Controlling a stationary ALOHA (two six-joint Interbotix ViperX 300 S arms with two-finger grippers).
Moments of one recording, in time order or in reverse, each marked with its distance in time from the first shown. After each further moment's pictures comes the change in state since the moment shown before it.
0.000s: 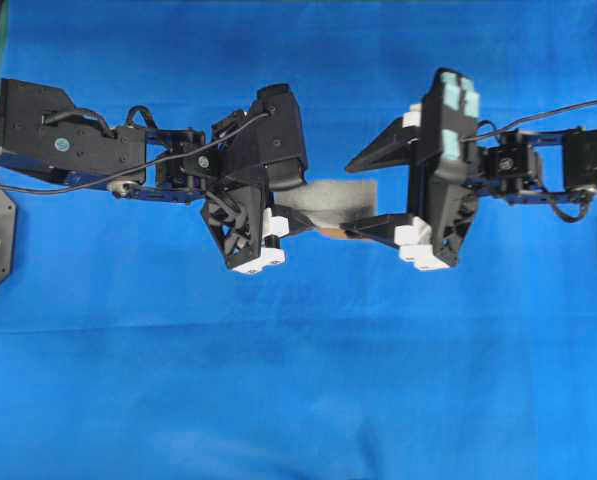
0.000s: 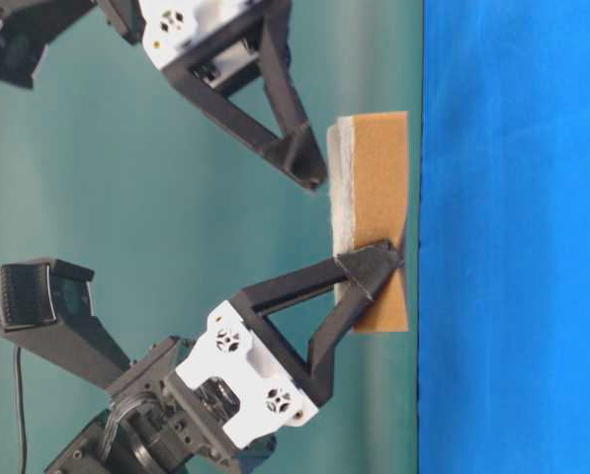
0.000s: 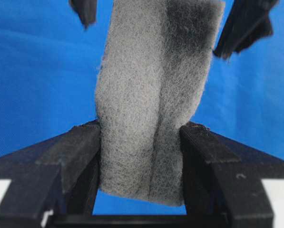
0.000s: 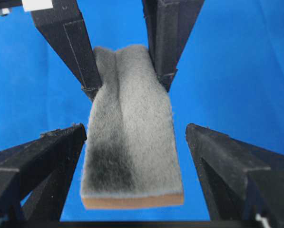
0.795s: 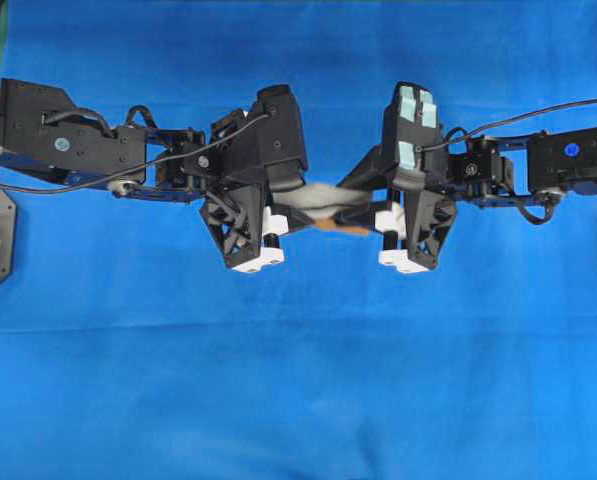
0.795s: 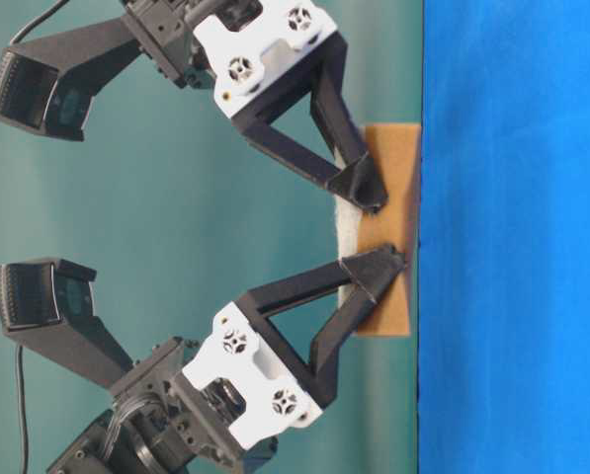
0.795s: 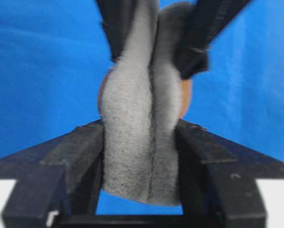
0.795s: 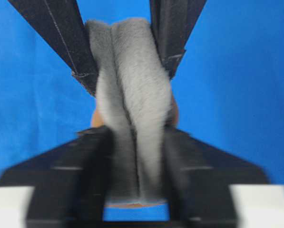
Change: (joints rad) left arm 0.002 0.000 0.000 0.002 0.005 0.009; right arm -0.002 0.083 -0.049 -0.005 0.066 -0.012
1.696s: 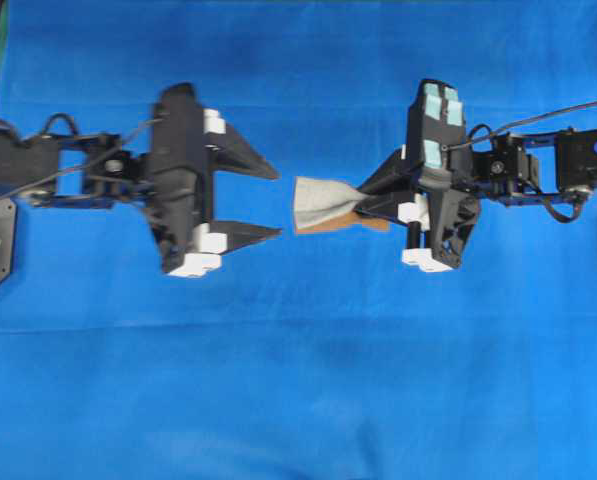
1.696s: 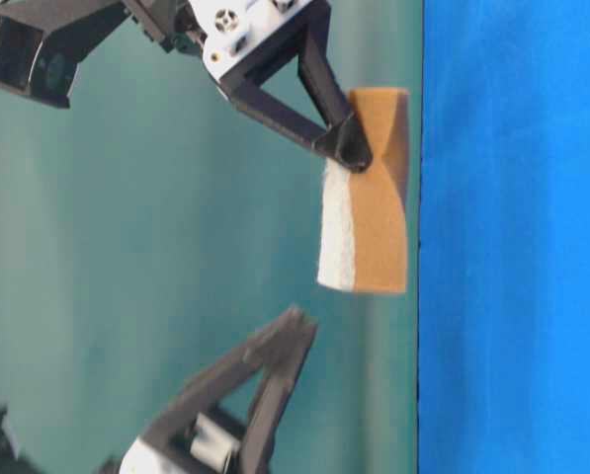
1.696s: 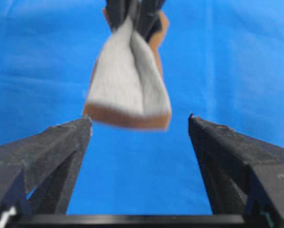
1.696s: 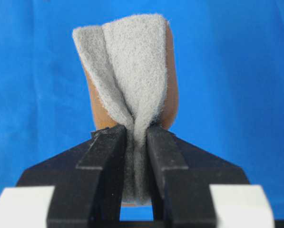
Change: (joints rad) left arm -0.028 -0.244 0.261 0.003 -0.298 0.060; right arm 0.002 -0.083 0.058 -0.006 0.034 0.002
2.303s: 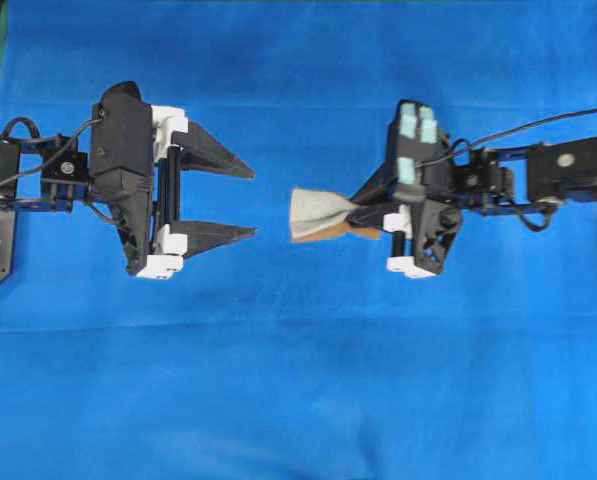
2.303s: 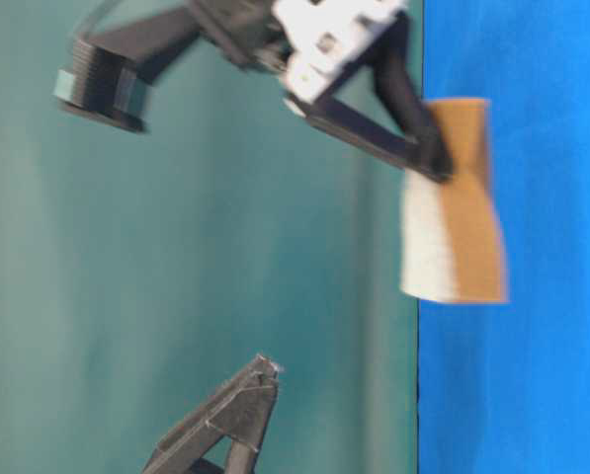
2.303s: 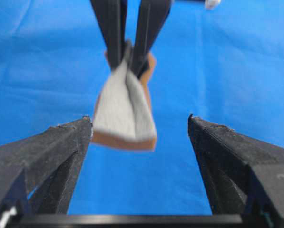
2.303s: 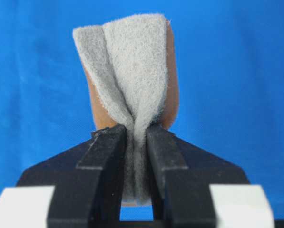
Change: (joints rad) left arm -0.009 -0.087 0.086 0.000 -0.094 0.003; right arm 0.000 0.152 0.006 0.000 -0.103 0.000
